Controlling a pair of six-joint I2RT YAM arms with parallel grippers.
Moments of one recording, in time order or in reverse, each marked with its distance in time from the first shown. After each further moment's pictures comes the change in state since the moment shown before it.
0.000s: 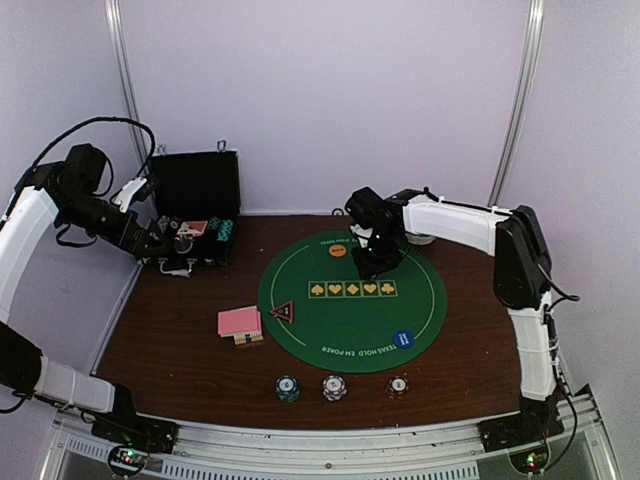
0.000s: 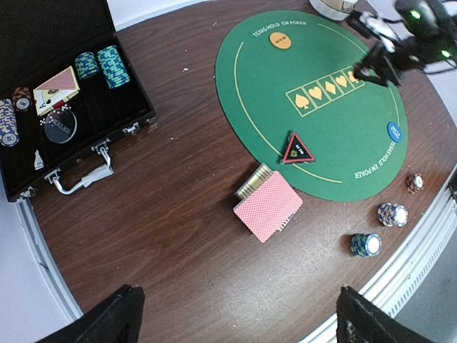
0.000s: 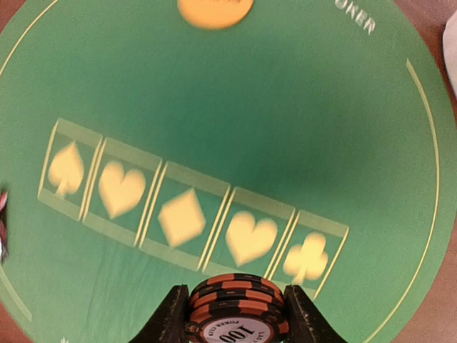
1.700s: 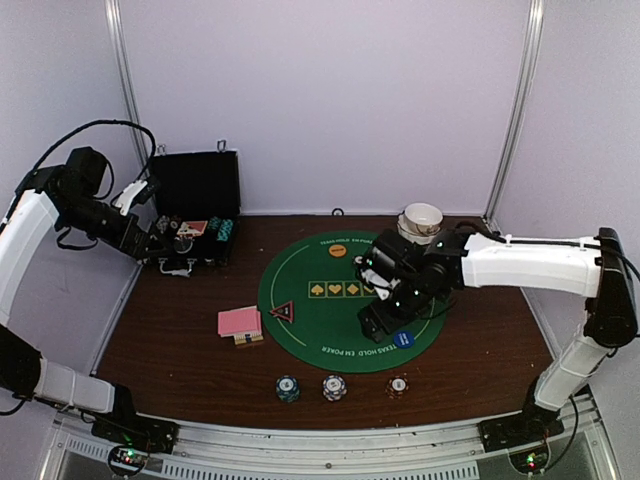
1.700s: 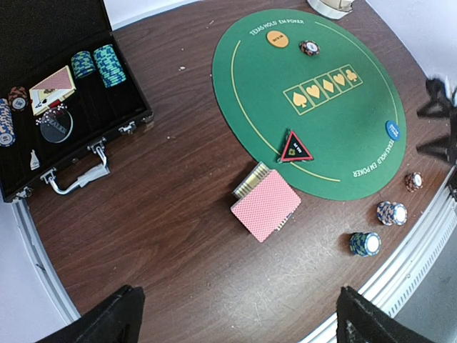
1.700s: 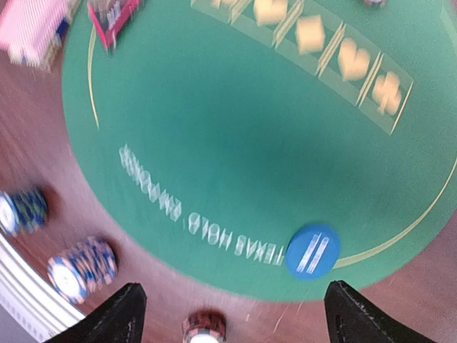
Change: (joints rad) left arm 0.000 -0.014 -0.031 0.015 0.010 0.002; right arm 0.237 -0.503 -0.536 0.101 -0.018 0.050
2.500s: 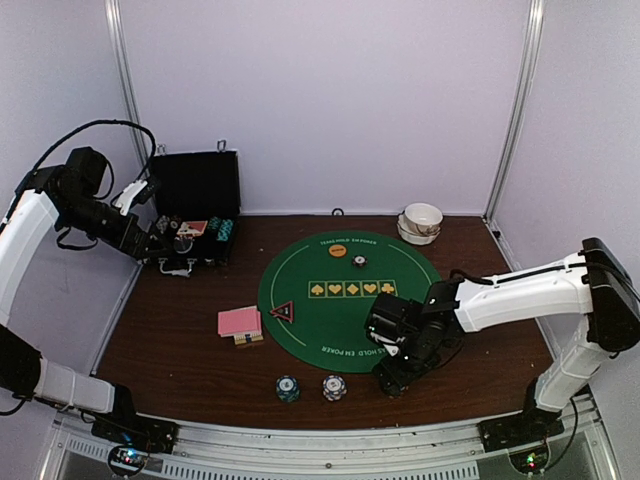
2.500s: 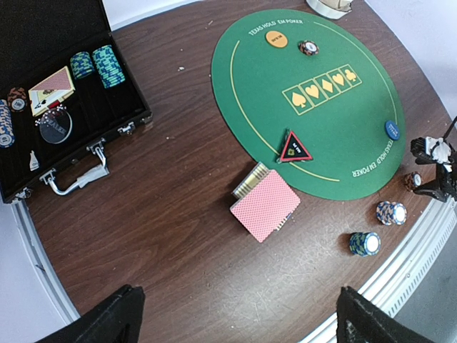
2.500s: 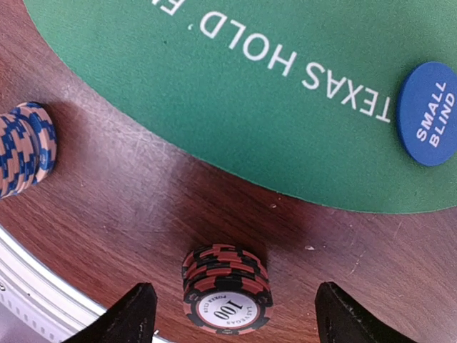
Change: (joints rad) left arm 0.000 0.000 0.000 0.000 0.003 0.003; right arm 0.168 -0.039 -0.340 0.039 -0.098 0.172
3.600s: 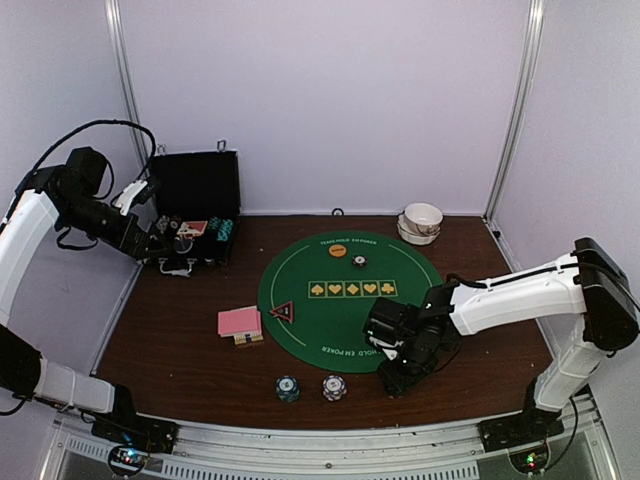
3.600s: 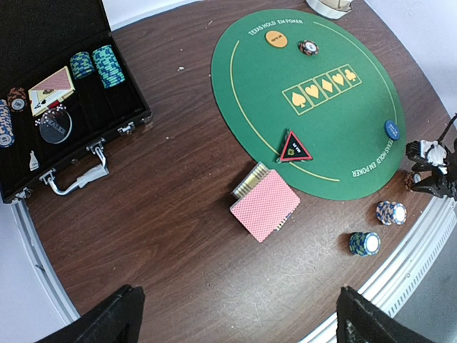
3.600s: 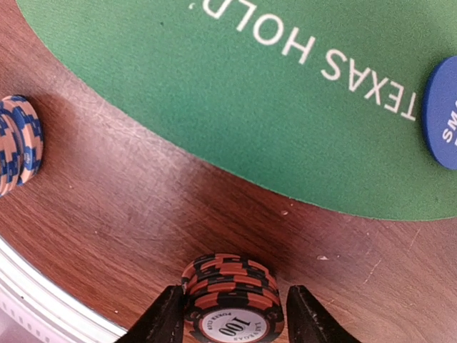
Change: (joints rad) left arm 0.000 0.000 0.000 -0.001 0.000 0.000; right arm 0.001 0.027 -0.022 0.032 -0.021 -0.004
